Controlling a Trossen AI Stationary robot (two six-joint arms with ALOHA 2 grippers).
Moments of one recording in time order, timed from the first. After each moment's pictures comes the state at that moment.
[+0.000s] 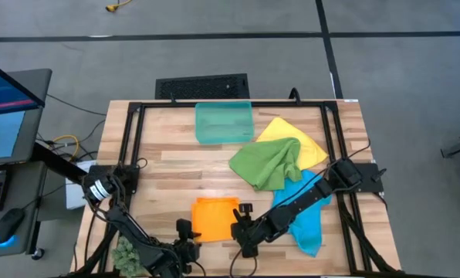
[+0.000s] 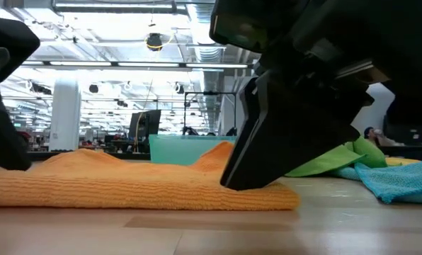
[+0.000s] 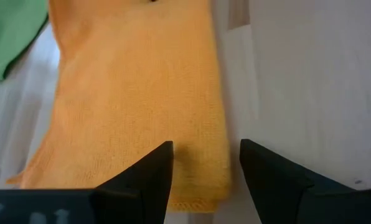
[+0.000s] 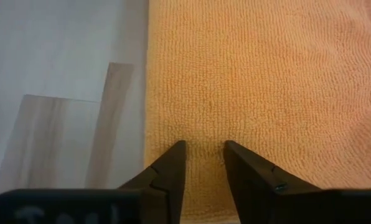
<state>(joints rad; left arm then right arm) -0.91 2.09 1.26 -0.62 -0.77 -0.75 0.56 2.12 1.34 -0.26 0.30 0.31</state>
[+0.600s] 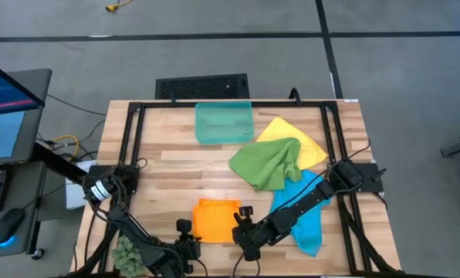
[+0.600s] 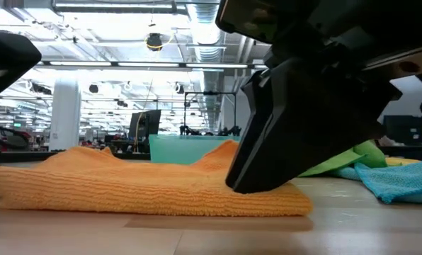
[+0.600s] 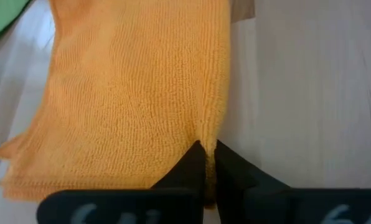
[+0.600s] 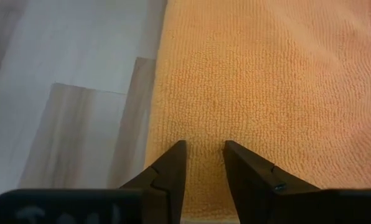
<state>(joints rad) -0.90 2.09 1.26 -0.62 -0.72 -0.83 0.59 2.12 1.34 -0.26 0.30 0.27</state>
